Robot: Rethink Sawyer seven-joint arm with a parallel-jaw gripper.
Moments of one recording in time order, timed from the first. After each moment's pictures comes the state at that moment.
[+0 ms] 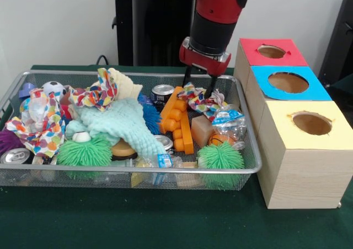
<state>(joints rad) -0.10 -0.56 -0.05 1.79 -0.32 0.42 2.36</state>
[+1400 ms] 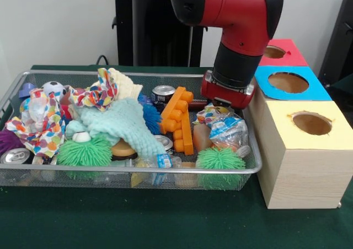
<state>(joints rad) -0.01 -0.43 -0.04 1.55 -0.36 0.44 2.36</state>
